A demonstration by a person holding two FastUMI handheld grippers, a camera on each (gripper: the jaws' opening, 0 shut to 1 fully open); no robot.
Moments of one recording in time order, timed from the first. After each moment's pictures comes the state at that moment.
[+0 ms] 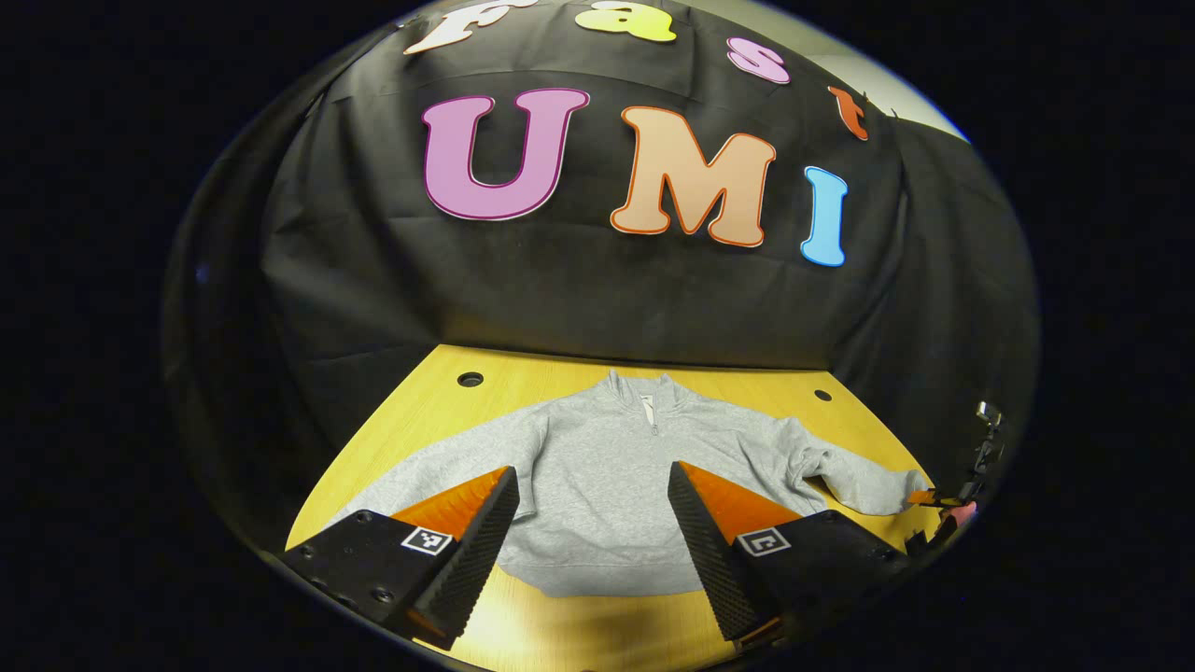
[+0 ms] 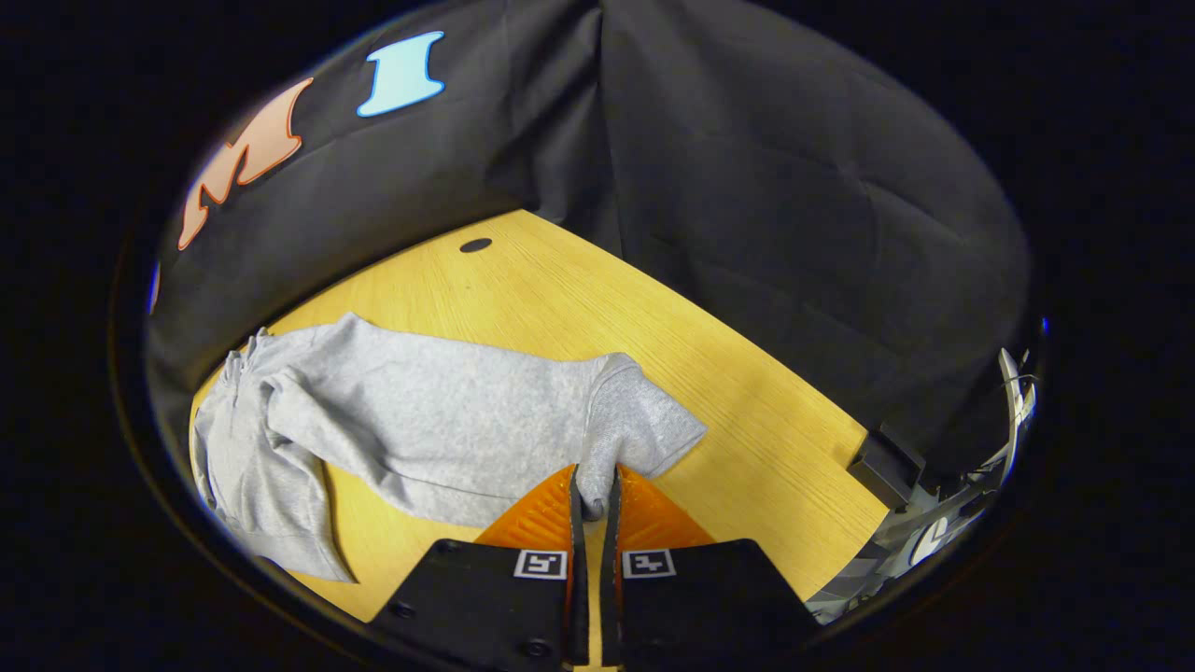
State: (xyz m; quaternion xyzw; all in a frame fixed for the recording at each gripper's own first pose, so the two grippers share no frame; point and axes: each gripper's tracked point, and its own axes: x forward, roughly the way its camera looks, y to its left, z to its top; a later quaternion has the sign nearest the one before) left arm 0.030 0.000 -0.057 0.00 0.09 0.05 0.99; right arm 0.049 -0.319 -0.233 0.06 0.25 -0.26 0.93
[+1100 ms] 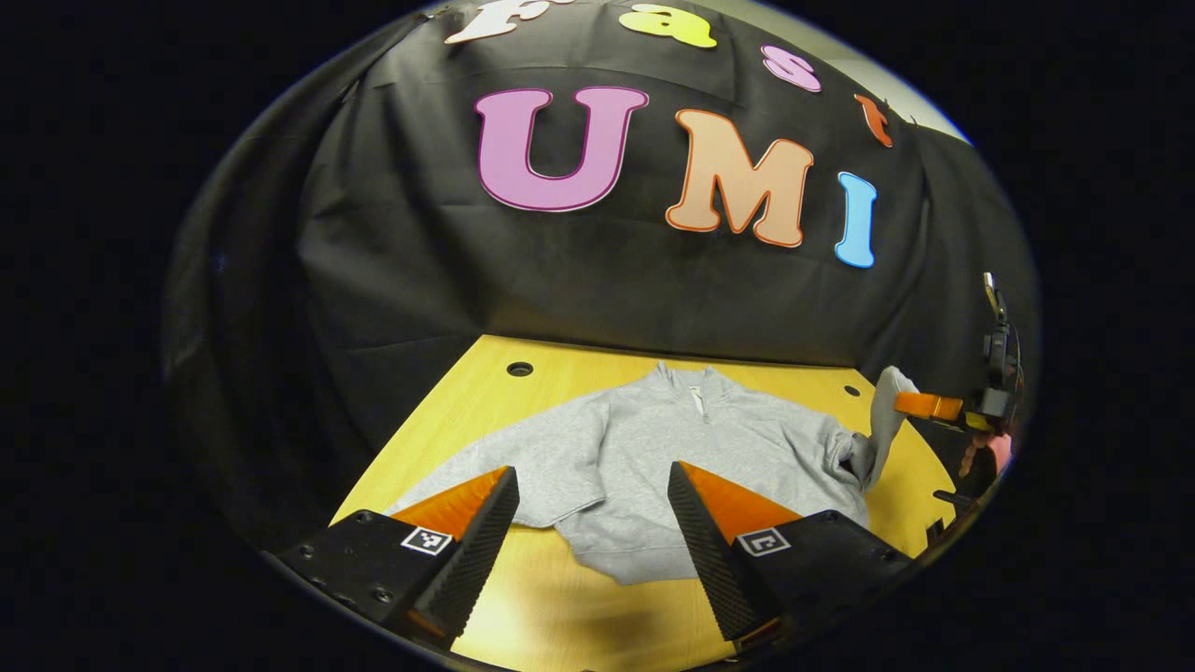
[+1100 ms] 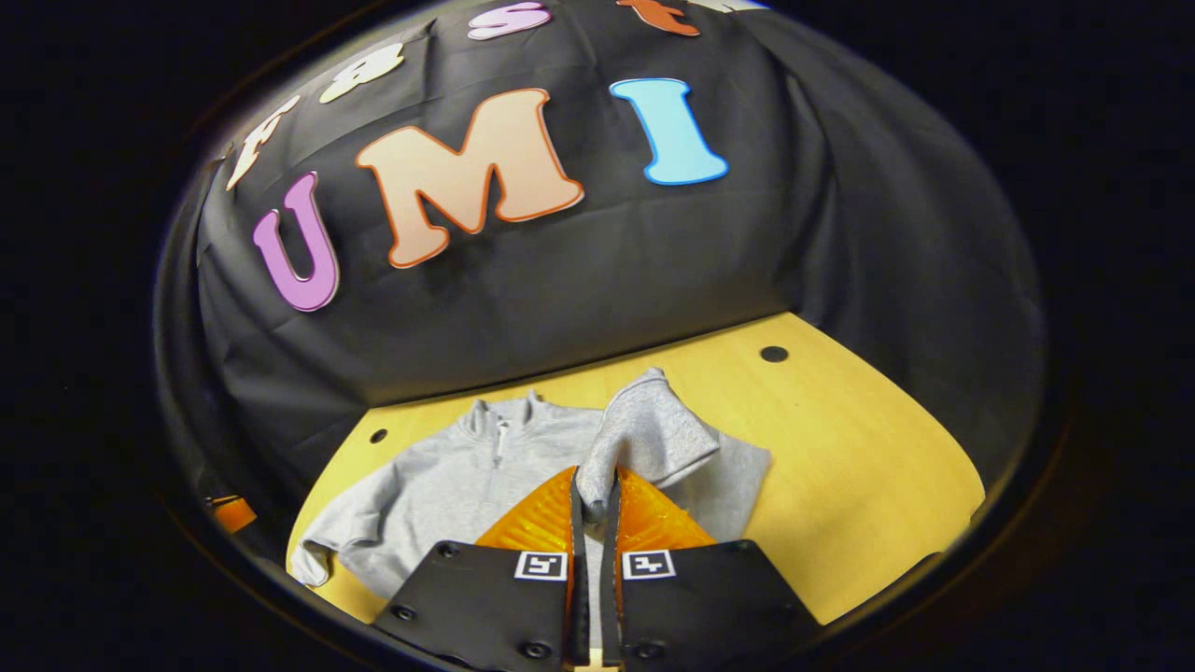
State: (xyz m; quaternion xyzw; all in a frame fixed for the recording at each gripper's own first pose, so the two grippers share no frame) left arm -0.004 0.077 -0.067 0.00 0.10 0.09 0.99; right arm 0.142 -0.002 -0.105 0.05 0.15 0.03 0.99
